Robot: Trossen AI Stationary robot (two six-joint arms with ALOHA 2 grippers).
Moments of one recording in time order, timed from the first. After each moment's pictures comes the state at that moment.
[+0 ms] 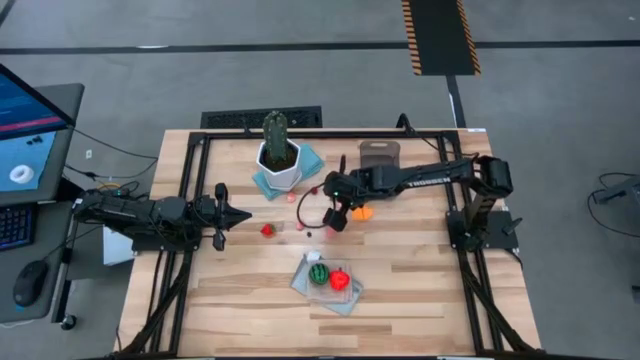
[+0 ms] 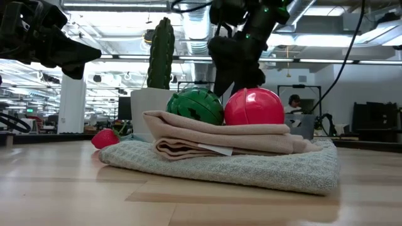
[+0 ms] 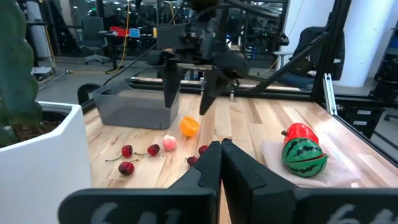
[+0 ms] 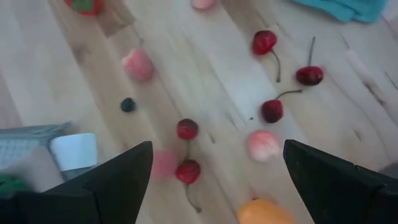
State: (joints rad) left arm -0.17 0.08 0.02 0.03 -0.24 -0.07; right arm -0.07 1.79 1.33 -0.66 0.07 0.37
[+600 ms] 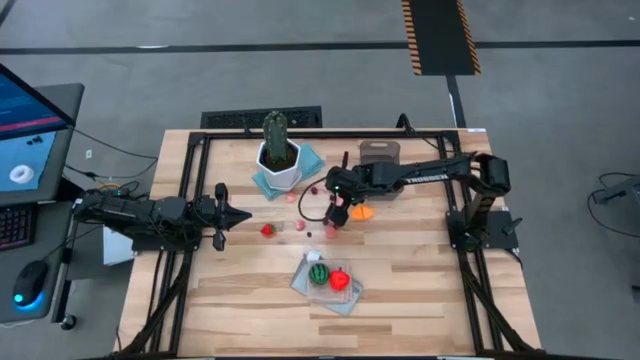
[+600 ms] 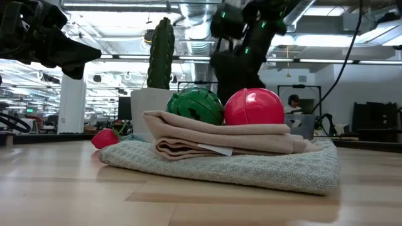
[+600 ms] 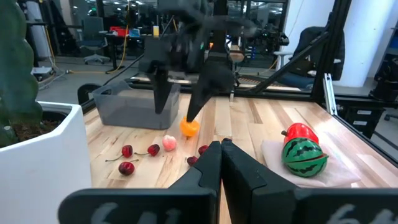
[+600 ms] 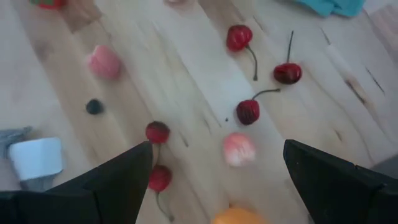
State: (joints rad) left arm -0.17 0.08 0.02 0.03 -0.24 -0.07; right arm -0.13 1.82 1.28 -0.60 0.07 0.33
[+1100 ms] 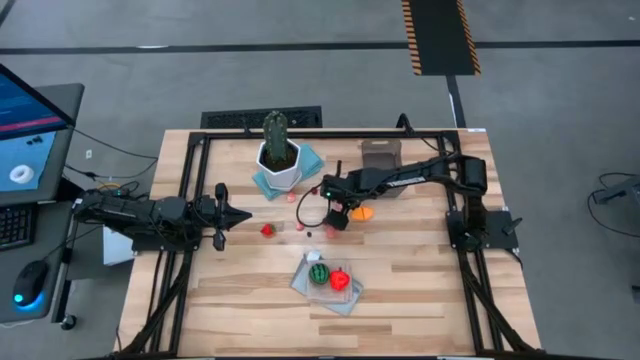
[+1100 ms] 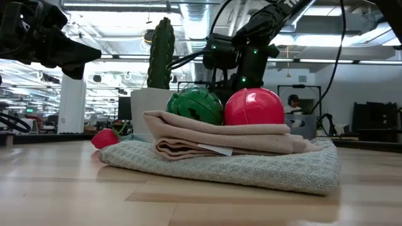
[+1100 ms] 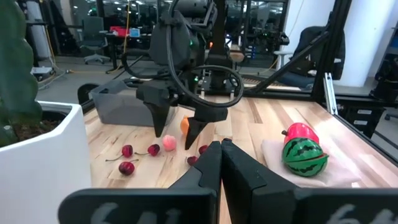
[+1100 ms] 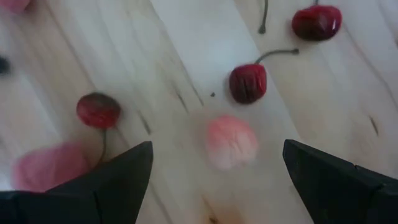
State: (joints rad) left arm -0.17 0.08 0.02 0.04 -0.24 -0.07; right arm -0.14 1.97 1.29 -0.61 0.08 0.26
